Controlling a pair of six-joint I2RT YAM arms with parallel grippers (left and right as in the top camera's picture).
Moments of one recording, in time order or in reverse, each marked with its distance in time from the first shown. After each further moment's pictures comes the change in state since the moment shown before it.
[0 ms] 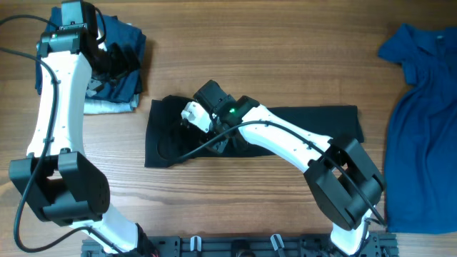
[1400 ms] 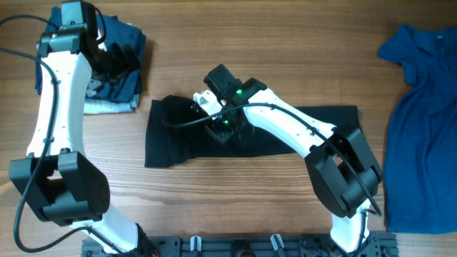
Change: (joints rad) left arm 0.000 0.000 0.000 0.000 0.000 0.000; right arm -0.091 0.060 0.113 -0.166 -0.113 0.159
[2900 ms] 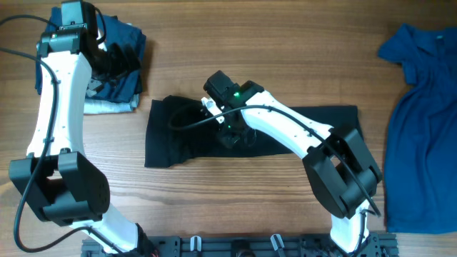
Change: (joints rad) left arm 0.000 0.000 0.000 0.000 0.000 0.000; right arm 0.015 0.002 -0.021 -0.080 0.217 0.088
